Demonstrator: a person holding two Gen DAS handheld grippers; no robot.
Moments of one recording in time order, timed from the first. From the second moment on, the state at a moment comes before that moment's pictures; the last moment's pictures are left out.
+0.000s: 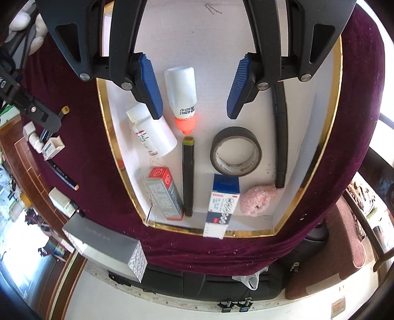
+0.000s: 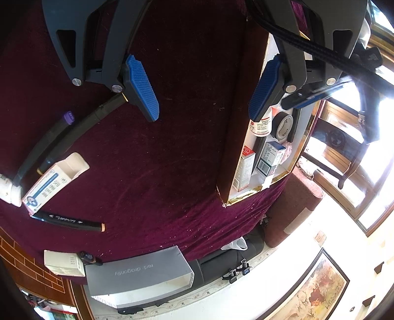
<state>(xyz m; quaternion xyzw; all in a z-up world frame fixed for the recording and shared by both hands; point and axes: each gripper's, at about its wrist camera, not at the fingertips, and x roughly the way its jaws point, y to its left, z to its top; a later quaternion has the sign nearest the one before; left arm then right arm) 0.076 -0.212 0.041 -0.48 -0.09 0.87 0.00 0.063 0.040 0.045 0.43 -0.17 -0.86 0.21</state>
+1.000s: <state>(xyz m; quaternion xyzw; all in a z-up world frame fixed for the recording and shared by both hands) 0.177 -0.145 0.270 -0.22 -0.07 0.96 0.15 0.203 0.176 0.382 0.13 0.11 -0.98 -0.08</state>
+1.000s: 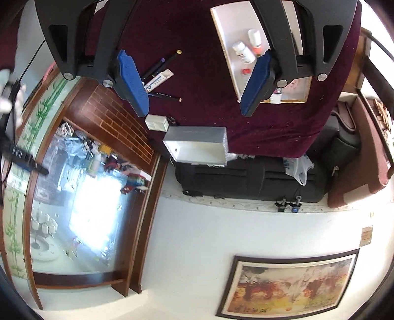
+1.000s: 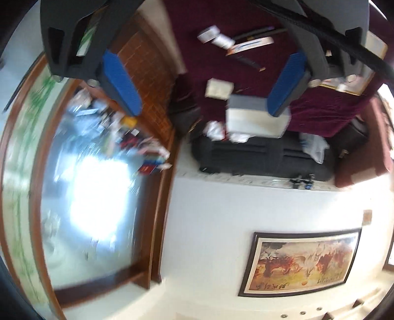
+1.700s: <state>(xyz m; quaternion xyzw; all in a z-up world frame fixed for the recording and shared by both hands) 0.045 0.020 0.049 -0.45 0.12 0.86 0.20 0.055 0.210 0.106 0.41 -0.15 -0.89 0.10</state>
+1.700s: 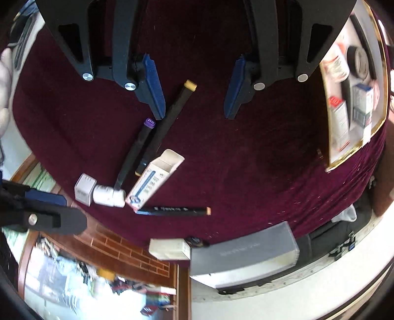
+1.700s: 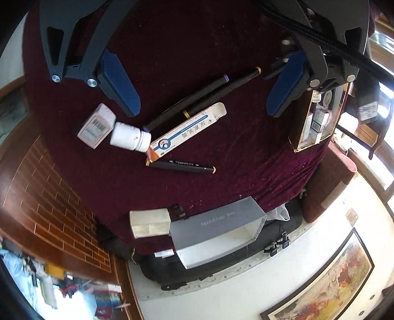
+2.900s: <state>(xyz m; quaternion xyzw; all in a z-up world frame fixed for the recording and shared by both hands) 0.004 0.062 0.012 -0.47 0.11 0.86 0.18 0.049 0.259 0.036 0.45 -0.28 -0.84 0.14</state>
